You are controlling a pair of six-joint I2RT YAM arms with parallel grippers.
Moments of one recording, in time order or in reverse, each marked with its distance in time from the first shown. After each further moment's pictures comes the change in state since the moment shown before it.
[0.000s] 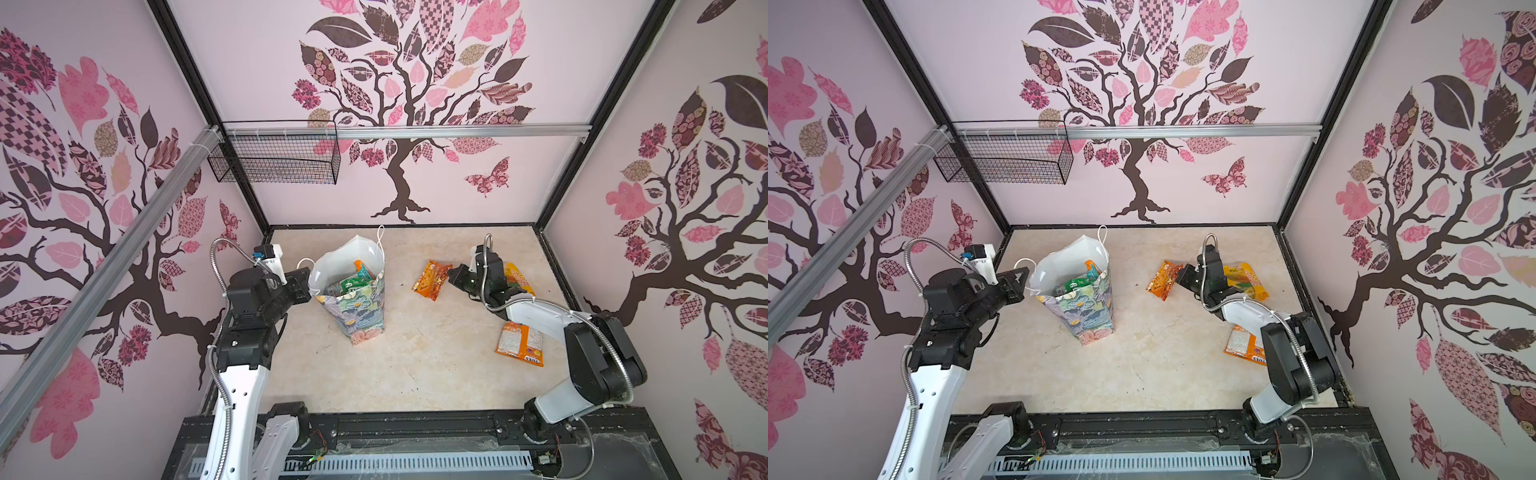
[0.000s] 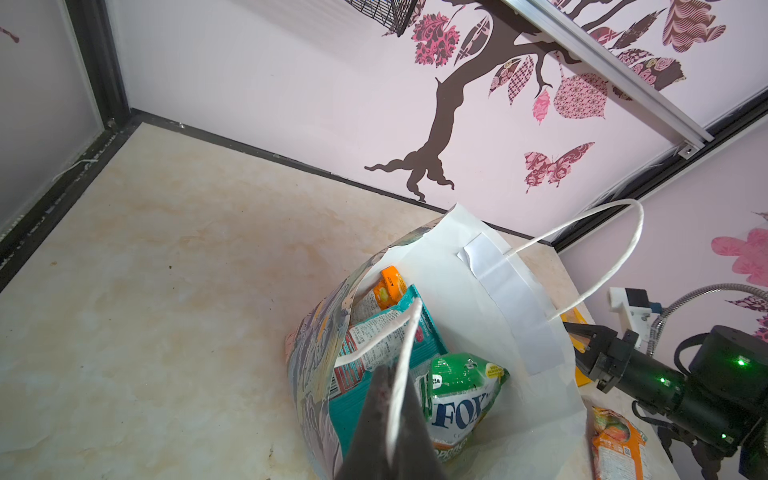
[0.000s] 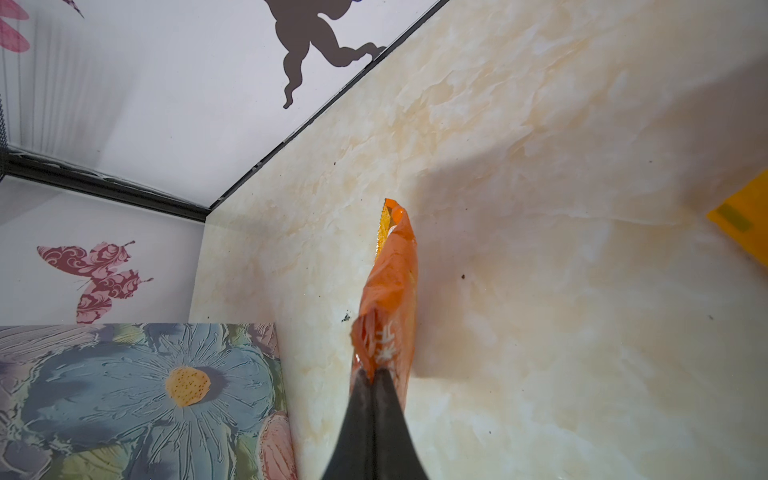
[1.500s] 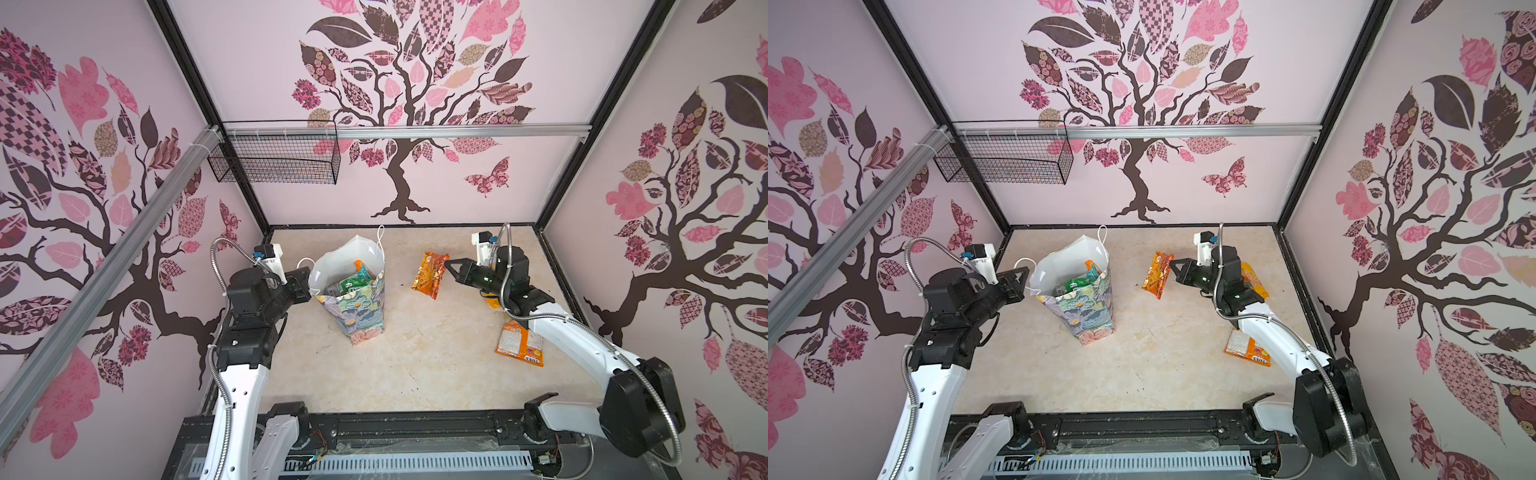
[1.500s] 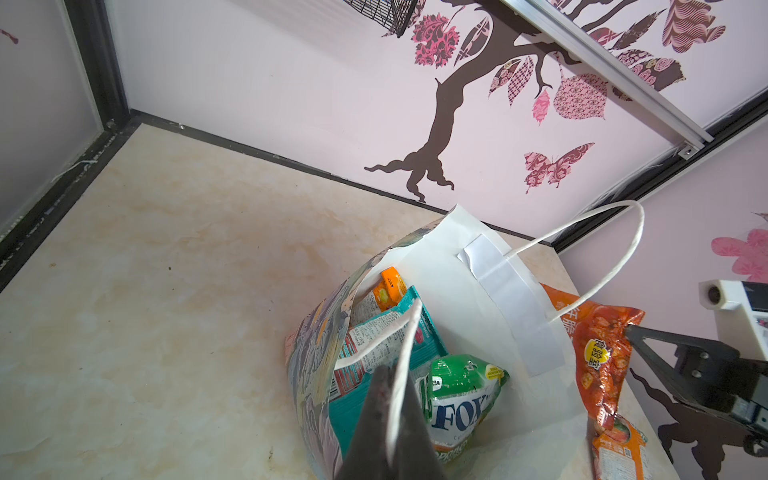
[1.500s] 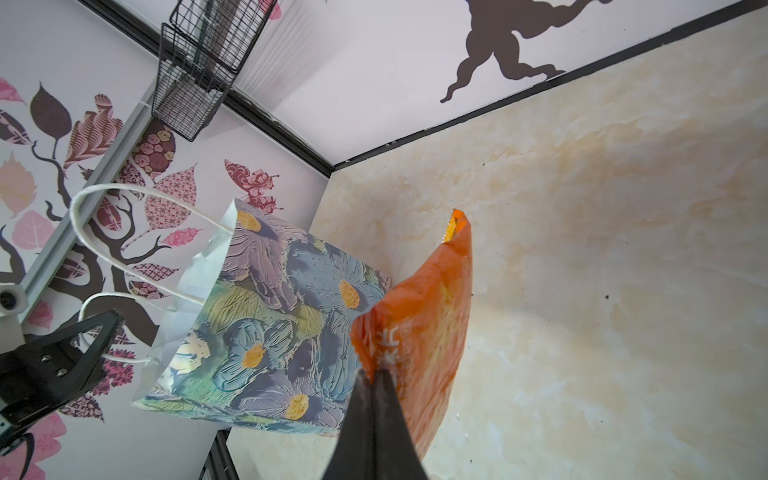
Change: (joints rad) left arm 0.000 0.004 0.000 0.006 0.001 0.000; right arm 0.015 -0.291 0.021 -0.094 -0.272 -0.124
